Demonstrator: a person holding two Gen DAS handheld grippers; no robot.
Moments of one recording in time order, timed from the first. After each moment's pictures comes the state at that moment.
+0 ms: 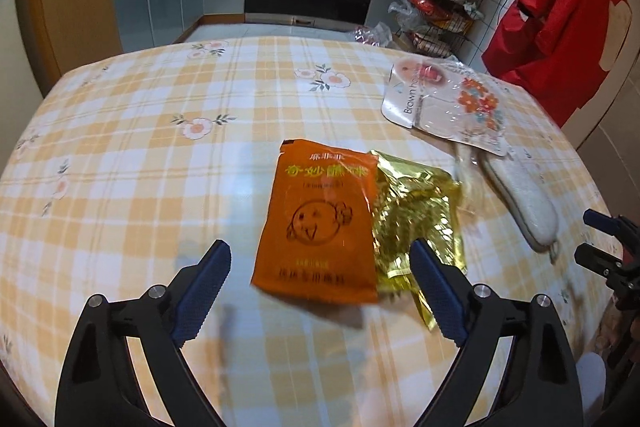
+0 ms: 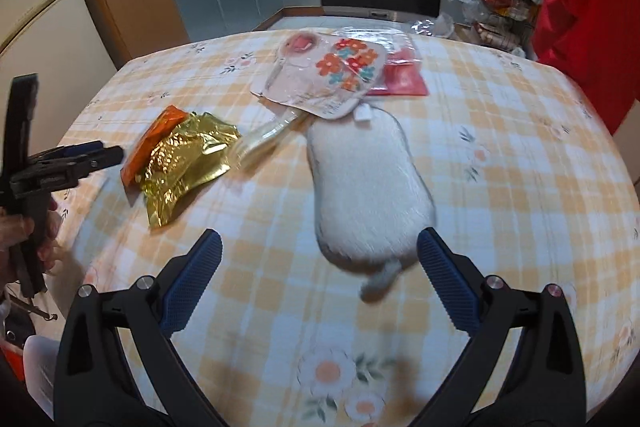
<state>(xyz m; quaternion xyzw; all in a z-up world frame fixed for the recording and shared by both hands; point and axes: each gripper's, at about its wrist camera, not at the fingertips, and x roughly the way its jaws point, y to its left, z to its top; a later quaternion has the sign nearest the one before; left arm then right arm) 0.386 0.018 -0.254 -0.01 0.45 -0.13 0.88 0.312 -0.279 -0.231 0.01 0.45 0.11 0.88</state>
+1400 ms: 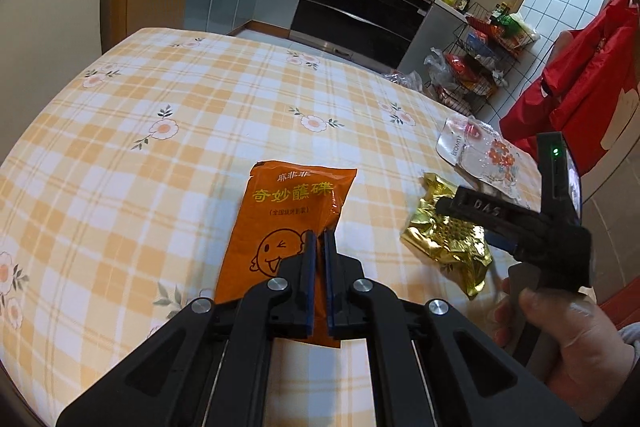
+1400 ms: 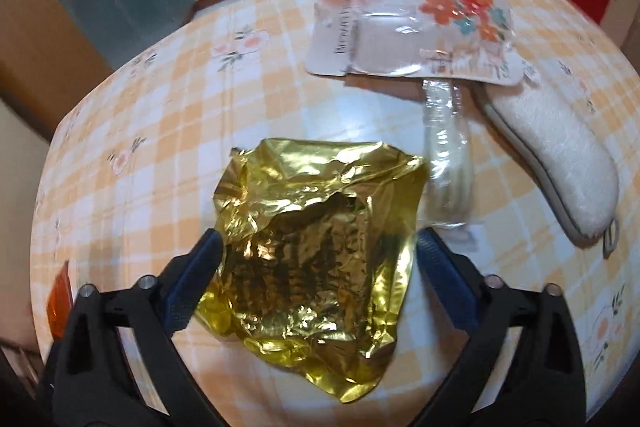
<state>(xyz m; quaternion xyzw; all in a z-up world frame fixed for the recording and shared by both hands) 0.323 0.139 -0.238 -0.13 0.41 -0.09 0.90 0.402 -0.111 -0.278 0.14 0.51 -0.05 0.85</state>
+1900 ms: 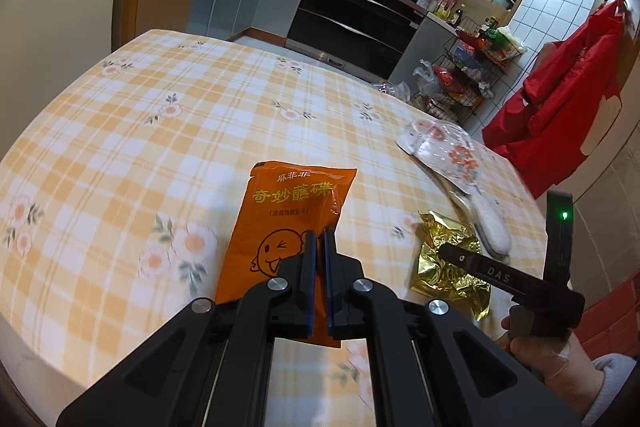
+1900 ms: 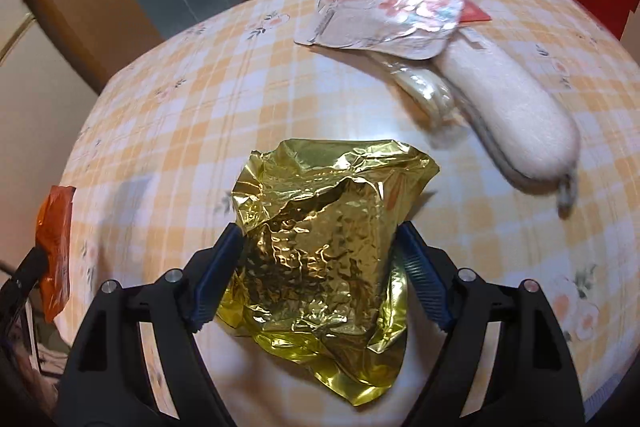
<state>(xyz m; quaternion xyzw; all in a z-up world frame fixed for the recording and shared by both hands) 0.251 0.117 -0.210 -0.16 0.39 -0.09 0.90 0.299 -0.168 -0.263 0.12 0.49 0.05 0.86</state>
